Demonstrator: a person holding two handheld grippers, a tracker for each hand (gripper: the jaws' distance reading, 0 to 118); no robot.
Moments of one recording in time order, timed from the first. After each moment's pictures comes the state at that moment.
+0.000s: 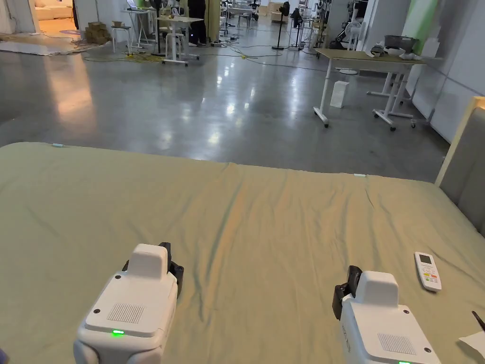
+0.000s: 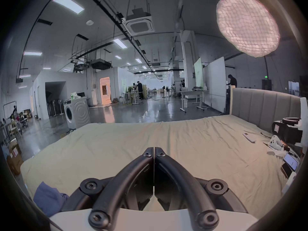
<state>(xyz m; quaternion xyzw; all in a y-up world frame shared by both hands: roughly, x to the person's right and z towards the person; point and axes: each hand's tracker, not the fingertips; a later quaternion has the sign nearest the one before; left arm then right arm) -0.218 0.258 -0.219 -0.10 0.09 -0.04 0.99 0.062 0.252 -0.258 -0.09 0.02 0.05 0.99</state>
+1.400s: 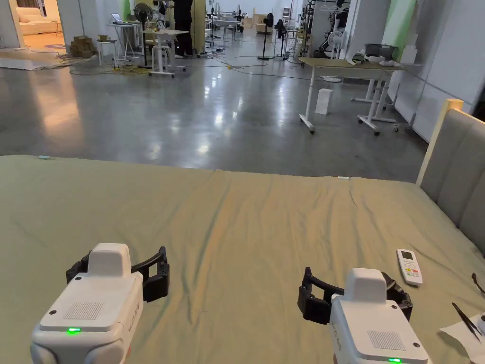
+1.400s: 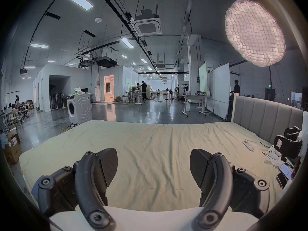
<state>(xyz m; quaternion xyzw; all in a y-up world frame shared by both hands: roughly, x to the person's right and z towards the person) -0.236 0.271 -0.204 -0.09 0.11 0.00 0.99 0.074 0.262 -0.233 -0.07 0.03 0.05 1.00</state>
